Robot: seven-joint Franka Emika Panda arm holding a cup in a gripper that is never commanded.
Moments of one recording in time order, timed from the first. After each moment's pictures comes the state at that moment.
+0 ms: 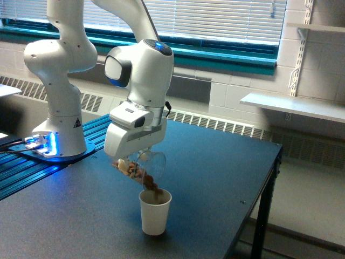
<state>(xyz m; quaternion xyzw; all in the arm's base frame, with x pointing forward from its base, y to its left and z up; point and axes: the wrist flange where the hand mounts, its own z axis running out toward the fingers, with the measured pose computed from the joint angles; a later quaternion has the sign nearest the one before) 0.443 -0.216 0.253 0.90 -0.42 -0.05 0.06</state>
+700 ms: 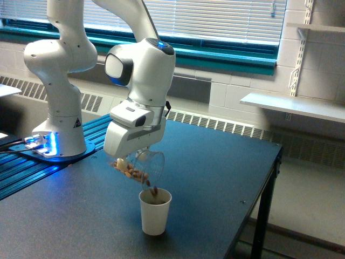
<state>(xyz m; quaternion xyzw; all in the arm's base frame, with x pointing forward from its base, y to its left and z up) 0.446 -0.221 0.258 0.91 -0.41 -0.06 0.08</state>
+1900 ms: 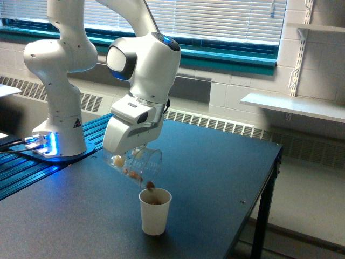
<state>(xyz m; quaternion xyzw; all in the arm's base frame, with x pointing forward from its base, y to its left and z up) 0.455 -0.237 0.272 0.92 -0.38 -0.08 0.10</state>
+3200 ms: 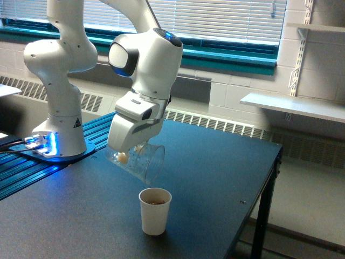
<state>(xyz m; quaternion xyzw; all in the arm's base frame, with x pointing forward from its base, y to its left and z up) 0.457 -0.232 0.283 0.93 -0.36 -0.07 0.09</state>
